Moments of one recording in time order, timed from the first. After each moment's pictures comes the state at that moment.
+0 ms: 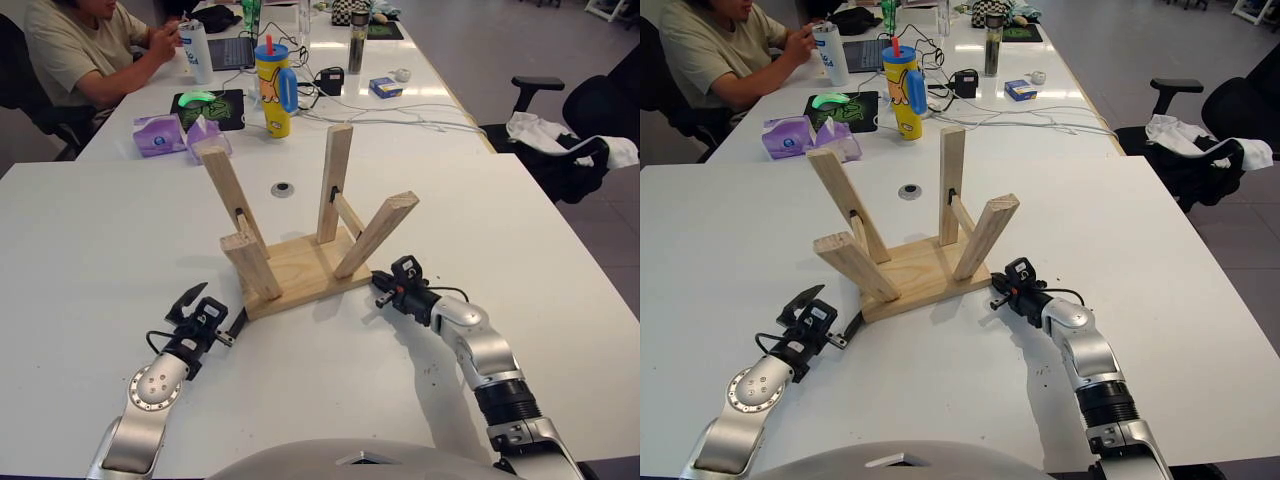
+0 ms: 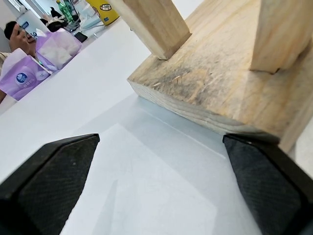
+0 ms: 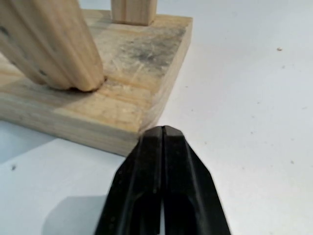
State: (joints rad) left arm 0.34 0.42 -0.06 -0.30 0.11 0.19 -0.31; right arm -0.13 -0.32 0.12 0.11 0.18 0.37 0.57
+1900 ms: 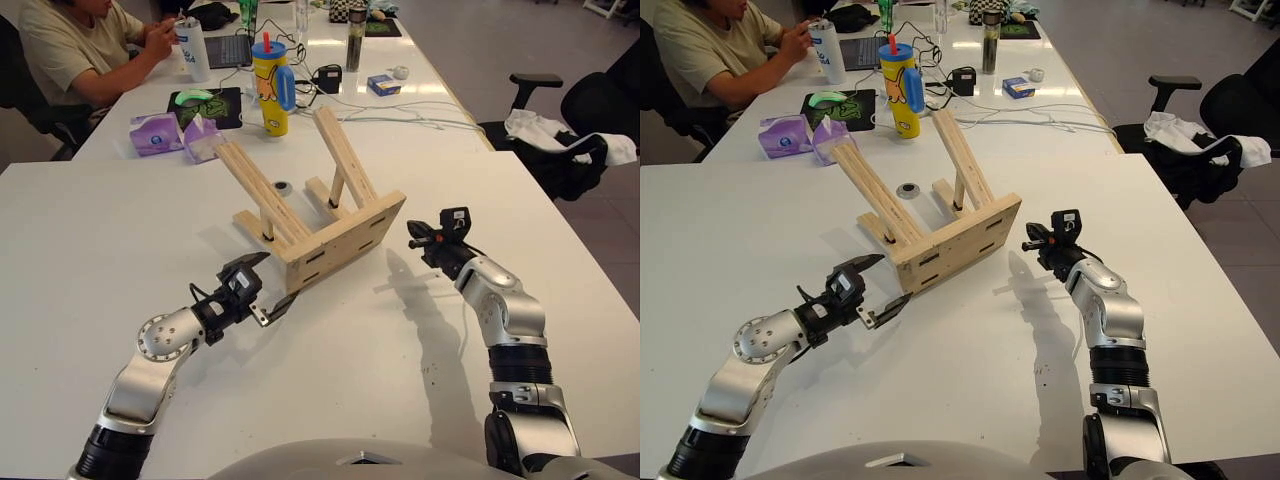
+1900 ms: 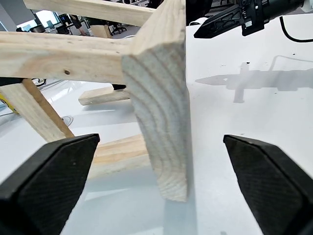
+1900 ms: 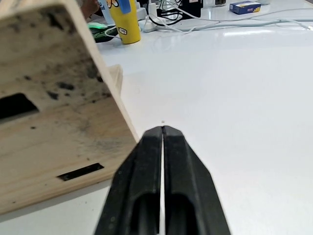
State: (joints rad) left arm 0.04 0.47 -0.14 -0.28 -0.09 0.17 -0.64; right arm -0.32 -0.29 -0.15 0.15 0.32 0.49 0.42
